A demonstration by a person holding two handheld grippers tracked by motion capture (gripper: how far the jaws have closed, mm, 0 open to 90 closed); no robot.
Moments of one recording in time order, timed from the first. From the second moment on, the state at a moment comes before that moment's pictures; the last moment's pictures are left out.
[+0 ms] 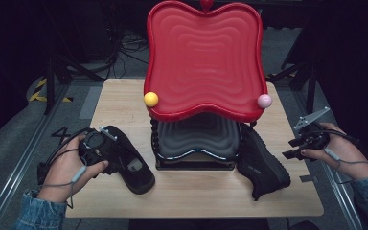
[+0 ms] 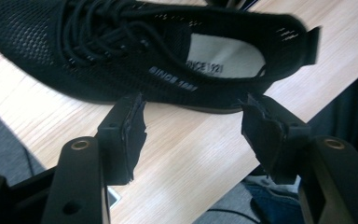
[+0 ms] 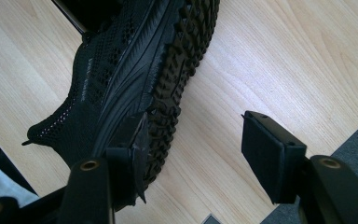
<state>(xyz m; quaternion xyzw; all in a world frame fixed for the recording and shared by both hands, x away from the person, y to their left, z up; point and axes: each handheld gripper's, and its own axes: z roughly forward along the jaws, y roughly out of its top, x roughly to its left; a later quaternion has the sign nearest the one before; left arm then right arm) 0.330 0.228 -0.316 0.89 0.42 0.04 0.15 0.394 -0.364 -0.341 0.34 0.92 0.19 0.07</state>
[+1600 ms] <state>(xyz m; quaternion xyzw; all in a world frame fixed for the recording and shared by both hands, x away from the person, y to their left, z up) 0.335 0.158 -0.377 0.90 0.40 -0.03 0.17 0.385 -0.379 -0.384 0.38 0.90 0.22 0.03</state>
